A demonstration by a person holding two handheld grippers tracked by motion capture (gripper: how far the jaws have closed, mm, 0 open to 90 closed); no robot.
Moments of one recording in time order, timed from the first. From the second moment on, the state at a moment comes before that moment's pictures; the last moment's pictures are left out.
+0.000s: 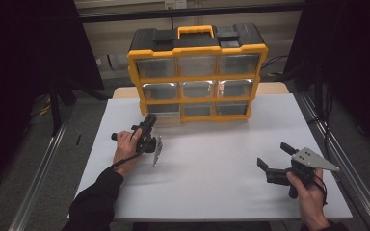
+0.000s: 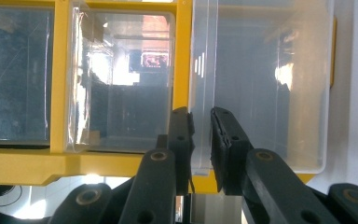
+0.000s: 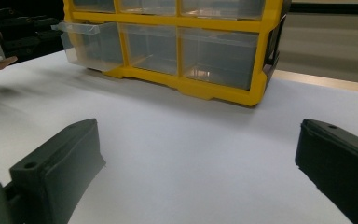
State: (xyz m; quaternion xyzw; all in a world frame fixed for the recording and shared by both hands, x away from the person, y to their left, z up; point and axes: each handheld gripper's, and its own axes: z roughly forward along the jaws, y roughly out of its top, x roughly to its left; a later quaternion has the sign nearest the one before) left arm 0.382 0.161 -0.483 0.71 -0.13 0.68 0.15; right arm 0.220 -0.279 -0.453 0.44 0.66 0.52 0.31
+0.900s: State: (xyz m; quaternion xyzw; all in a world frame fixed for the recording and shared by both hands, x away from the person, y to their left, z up) left arm 0.374 0.165 -0.486 0.70 -0.13 0.68 0.15; right arm 0.220 -0.279 -0.453 0.44 0.66 0.52 0.32
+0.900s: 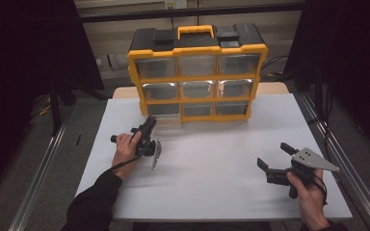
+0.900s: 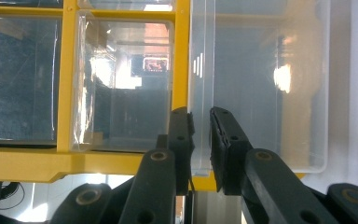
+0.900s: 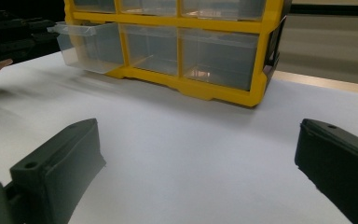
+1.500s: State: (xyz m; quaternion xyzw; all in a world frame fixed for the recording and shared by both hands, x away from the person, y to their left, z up) left arm 0.365 0.168 -0.485 0.71 -0.13 0.67 0.16; right arm 0.220 -0.279 -0.453 0.44 0.66 0.52 0.31
